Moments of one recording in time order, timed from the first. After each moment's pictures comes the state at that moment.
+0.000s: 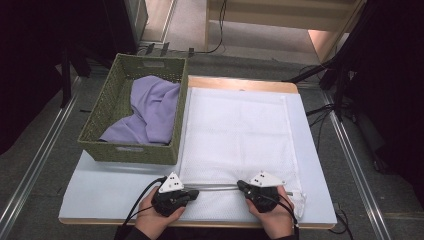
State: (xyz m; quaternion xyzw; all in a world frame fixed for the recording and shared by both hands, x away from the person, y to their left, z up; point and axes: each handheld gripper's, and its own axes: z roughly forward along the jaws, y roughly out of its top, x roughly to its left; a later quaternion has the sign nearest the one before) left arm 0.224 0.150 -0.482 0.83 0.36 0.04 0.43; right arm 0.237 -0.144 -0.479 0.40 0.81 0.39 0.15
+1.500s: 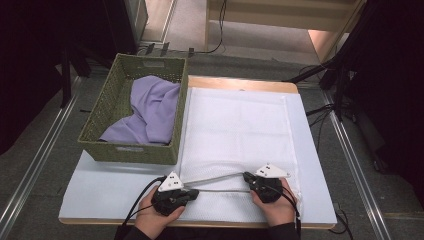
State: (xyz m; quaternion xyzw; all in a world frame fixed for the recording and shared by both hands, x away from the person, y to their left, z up) left arm 0.227 0.151 -0.482 0.83 0.36 0.03 0.43; right arm 0.260 -0.158 -0.486 0.43 0.79 0.39 0.17
